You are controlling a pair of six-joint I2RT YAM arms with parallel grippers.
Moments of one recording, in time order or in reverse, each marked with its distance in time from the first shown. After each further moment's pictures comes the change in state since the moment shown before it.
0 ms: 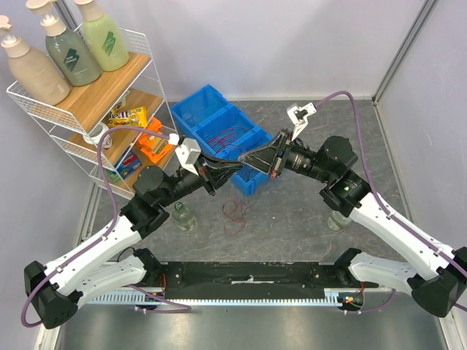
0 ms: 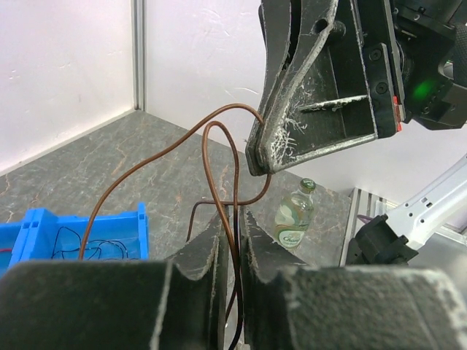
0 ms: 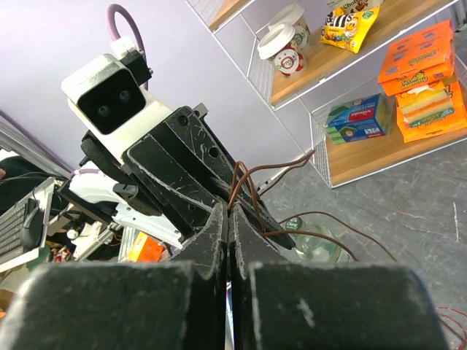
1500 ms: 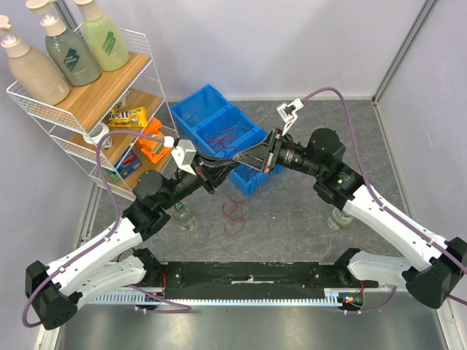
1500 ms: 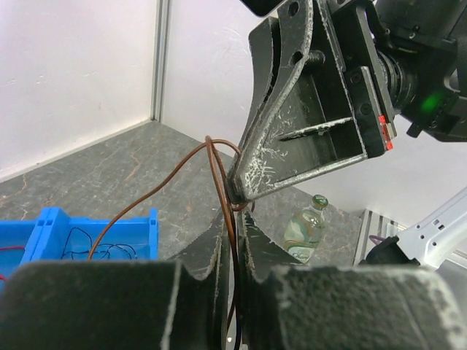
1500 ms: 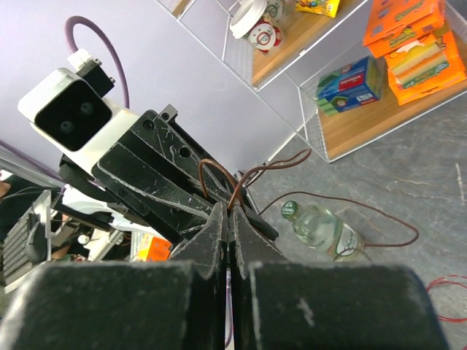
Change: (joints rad) left arm 0.000 -0.013 -0.064 0.104 -0.071 -0.034; right arm 0.000 0.081 0.050 -0.077 0.019 0.076
